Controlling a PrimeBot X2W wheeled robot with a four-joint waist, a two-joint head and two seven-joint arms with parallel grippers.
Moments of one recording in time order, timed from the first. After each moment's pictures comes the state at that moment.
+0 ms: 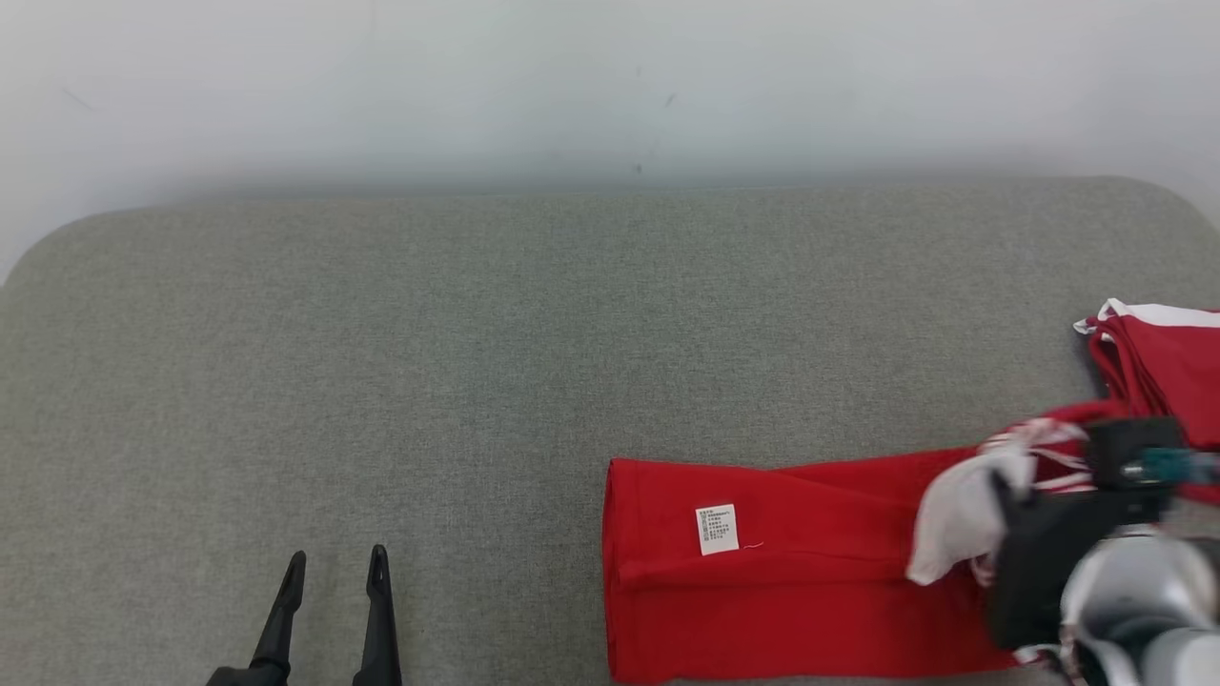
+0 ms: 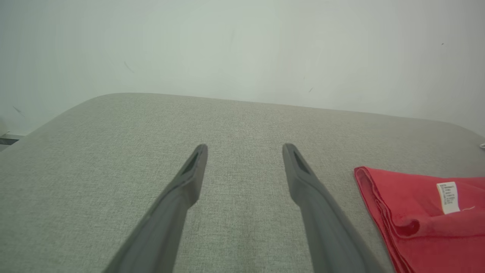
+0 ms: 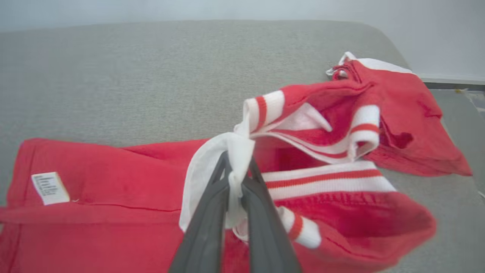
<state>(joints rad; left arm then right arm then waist) 0.04 0.05 -0.06 0.12 -0.19 -0.04 -0.26 -0.07 -0.13 -0.19 -0.23 0.09 0.13 0.79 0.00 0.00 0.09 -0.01</state>
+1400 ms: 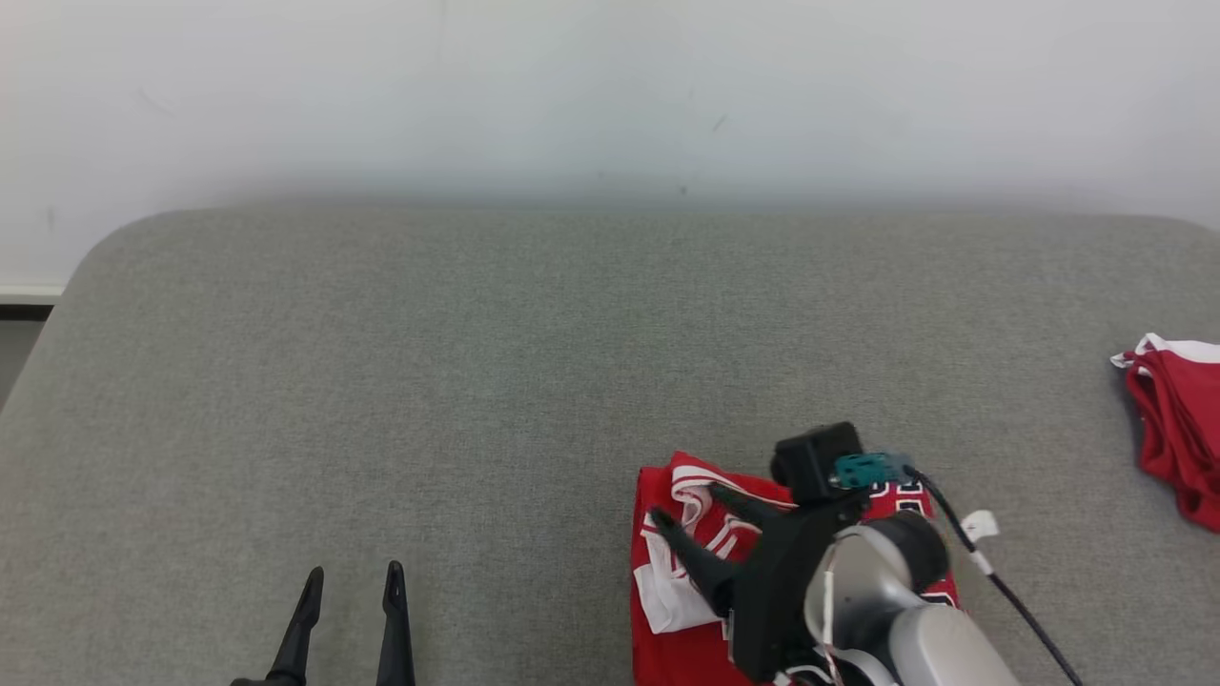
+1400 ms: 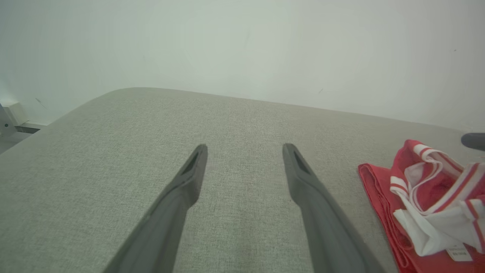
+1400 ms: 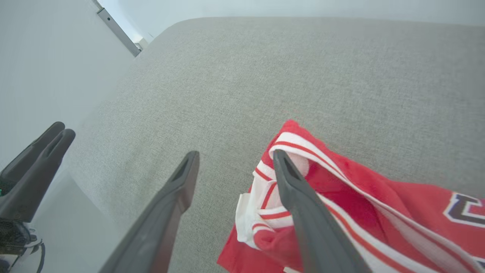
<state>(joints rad) 0.06 0.05 -0.09 0.14 -0.21 -0.03 -0.26 -0.23 -0.05 0.29 0.04 0.35 0.13 0.62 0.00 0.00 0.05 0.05</state>
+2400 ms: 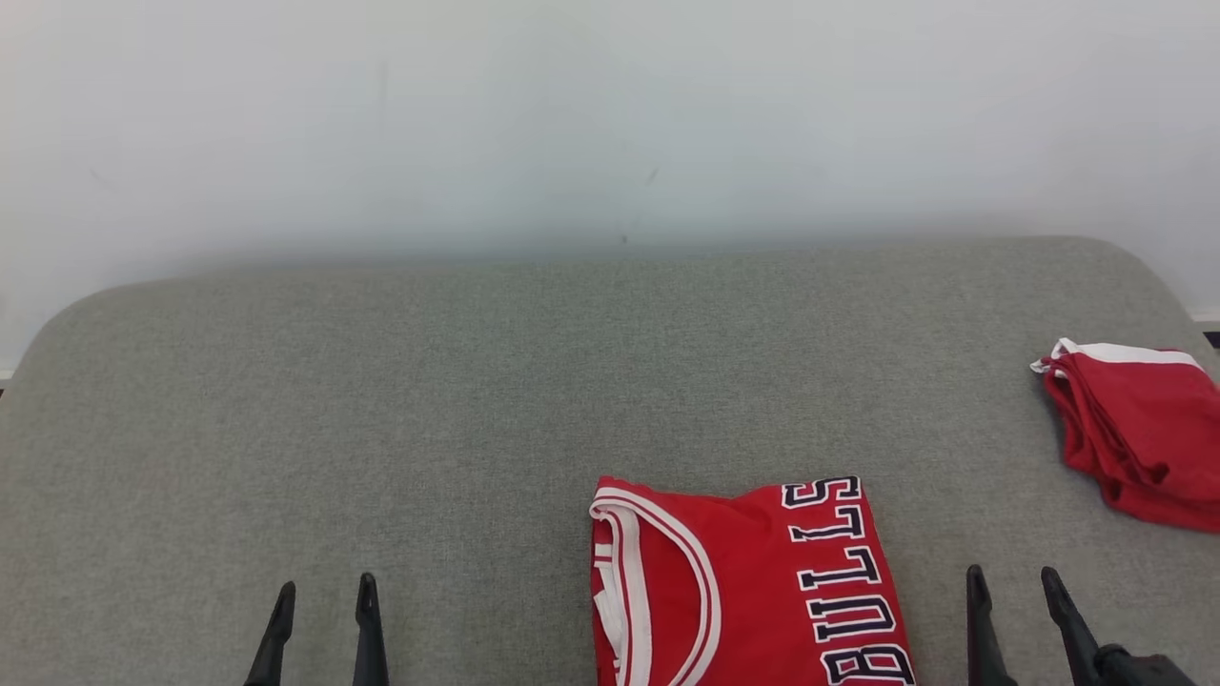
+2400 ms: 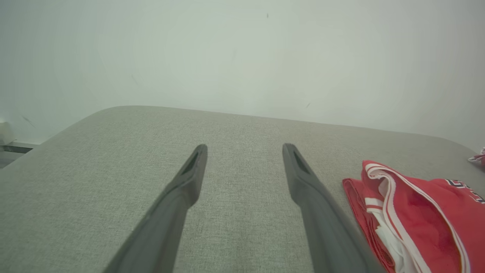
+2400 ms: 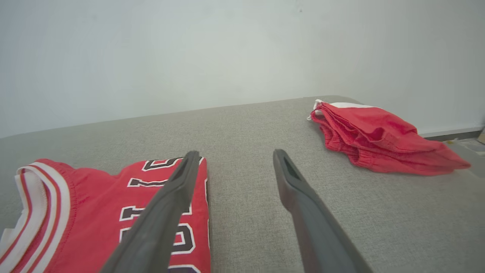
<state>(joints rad) 0.08 0.05 -0.06 0.13 -0.21 -0.03 -0.26 0.14 -0.05 -0.19 0.09 0.10 0.13 -0.17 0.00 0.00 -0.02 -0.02</state>
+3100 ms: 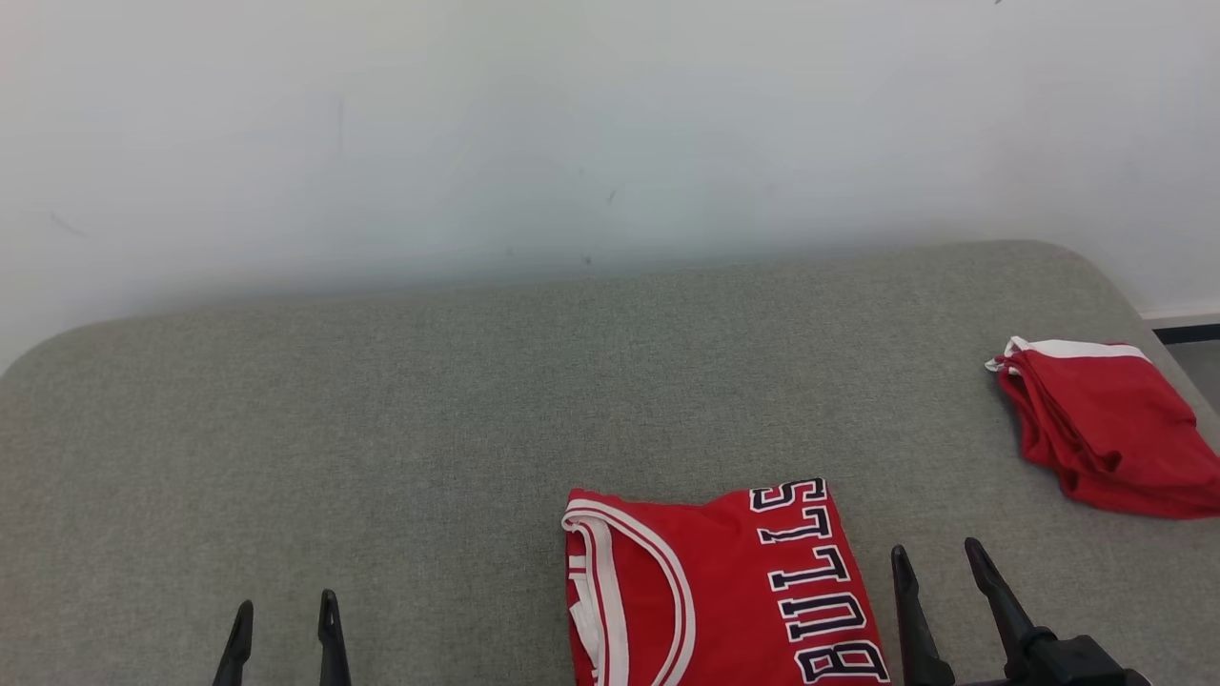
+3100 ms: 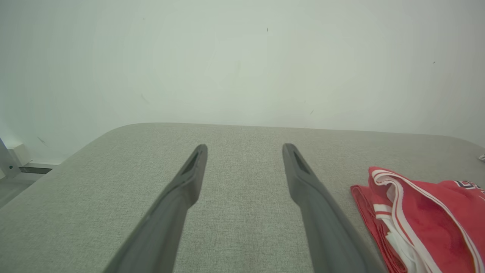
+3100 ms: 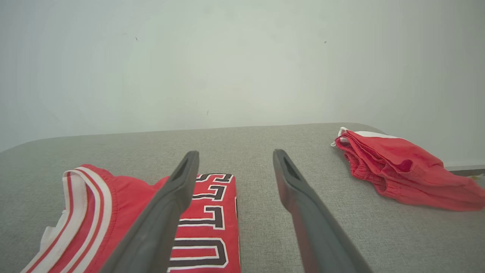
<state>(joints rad) 0.13 0.05 0.02 0.08 -0.15 -0.02 -0.26 0.10 -0.06 -0.05 0.13 0.05 0.13 -0.26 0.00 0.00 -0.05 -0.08</state>
